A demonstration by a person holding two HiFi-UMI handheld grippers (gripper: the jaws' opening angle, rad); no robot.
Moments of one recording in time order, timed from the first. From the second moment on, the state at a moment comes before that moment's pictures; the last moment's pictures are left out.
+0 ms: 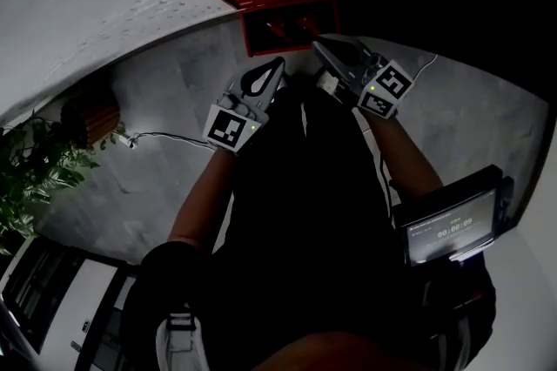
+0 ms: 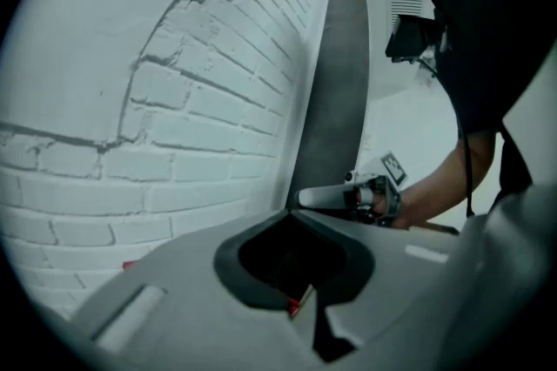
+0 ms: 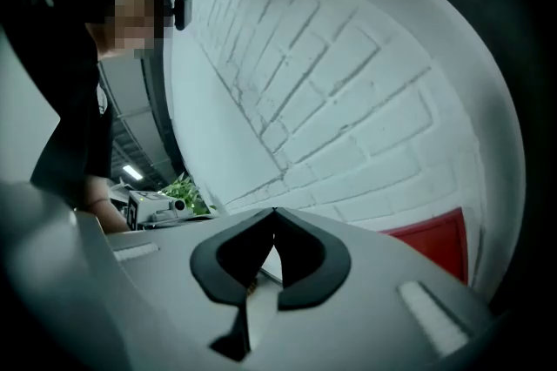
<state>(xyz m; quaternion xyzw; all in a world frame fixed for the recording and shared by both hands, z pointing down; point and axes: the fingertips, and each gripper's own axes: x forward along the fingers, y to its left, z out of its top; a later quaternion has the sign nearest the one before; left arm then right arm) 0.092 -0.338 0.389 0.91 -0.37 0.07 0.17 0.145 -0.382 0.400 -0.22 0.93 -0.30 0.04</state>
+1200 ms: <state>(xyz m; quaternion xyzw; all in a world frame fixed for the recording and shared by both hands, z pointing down) 0.109 -0.339 0.204 0.93 -0.36 -0.01 0.06 0.112 -0.339 0.172 -0.10 0.99 -0.07 -0.02</state>
